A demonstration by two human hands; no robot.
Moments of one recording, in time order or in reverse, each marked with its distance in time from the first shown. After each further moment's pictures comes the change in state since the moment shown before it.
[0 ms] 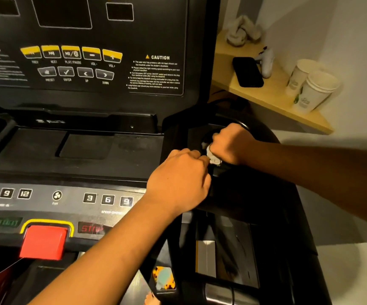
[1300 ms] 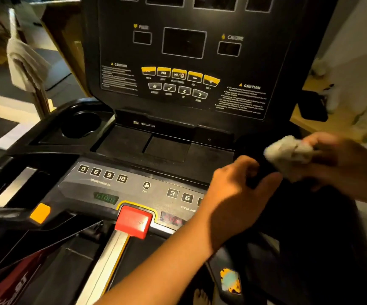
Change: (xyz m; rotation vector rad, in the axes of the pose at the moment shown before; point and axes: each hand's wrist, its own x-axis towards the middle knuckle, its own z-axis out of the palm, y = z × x) left_hand -0.059 -0.004 -0.043 -0.980 0.353 -0.353; right_hand -0.102 -0.003 -0.082 1.579 0.428 0.252
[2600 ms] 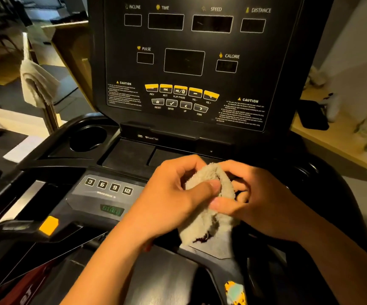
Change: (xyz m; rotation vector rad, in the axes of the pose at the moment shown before) left_hand -0.017 0.018 -0.101 -0.023 -0.071 0.028; right_hand -0.001 -0.070 0.097 0.105 -0.248 -0.173
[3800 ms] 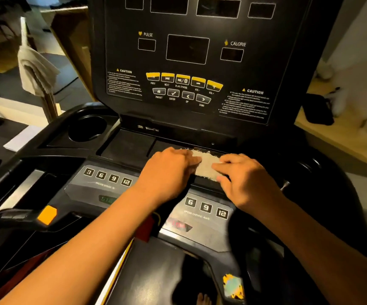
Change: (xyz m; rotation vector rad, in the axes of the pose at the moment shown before) left_hand 0.051 -0.077 -0.009 1.072 -0.082 0.091; right_hand 0.045 0.075 0.021 -0.777 0.305 -0.157
